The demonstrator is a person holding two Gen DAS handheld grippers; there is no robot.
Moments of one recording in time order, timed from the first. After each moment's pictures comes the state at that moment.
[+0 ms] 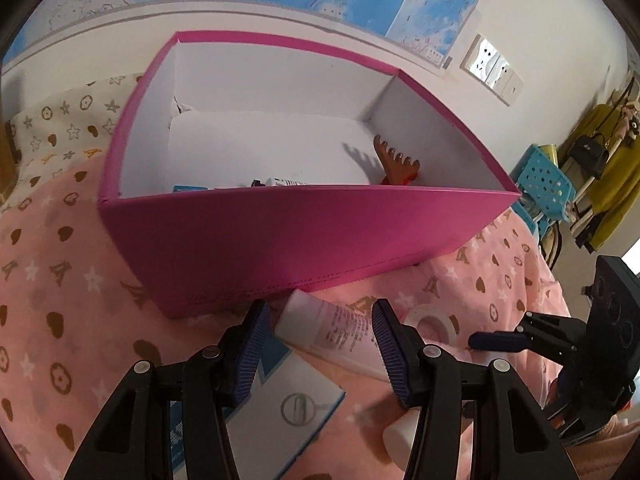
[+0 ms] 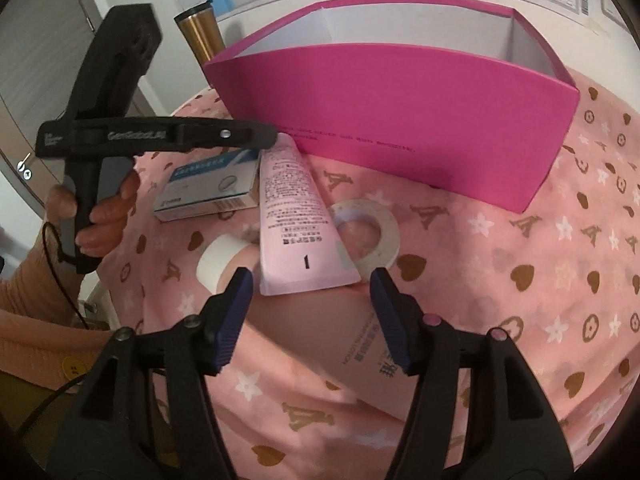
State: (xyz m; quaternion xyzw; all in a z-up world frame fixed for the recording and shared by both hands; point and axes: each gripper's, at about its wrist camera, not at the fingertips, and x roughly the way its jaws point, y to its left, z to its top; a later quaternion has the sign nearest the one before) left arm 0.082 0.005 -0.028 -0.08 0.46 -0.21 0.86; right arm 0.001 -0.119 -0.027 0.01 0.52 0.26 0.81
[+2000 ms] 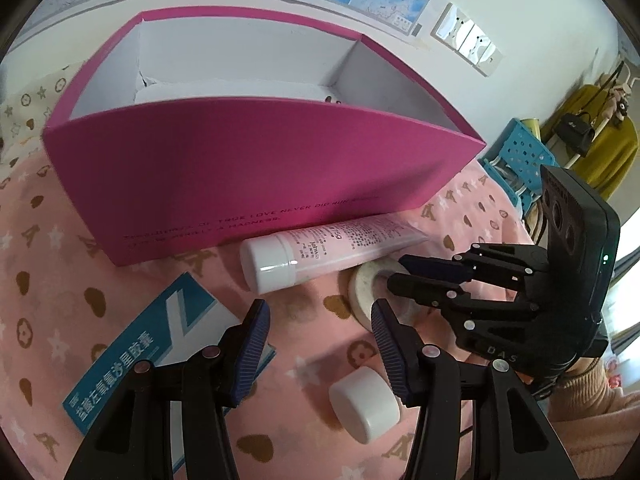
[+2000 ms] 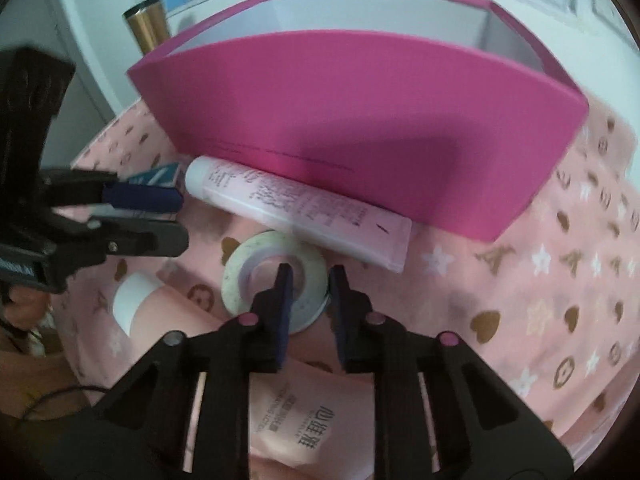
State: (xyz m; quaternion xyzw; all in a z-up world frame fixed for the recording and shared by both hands) left arm 0.052 -0.018 -0.032 -0.08 0.48 -0.24 0.84; right arm 0.041 -0.110 -0.043 -0.04 0.52 0.21 0.83
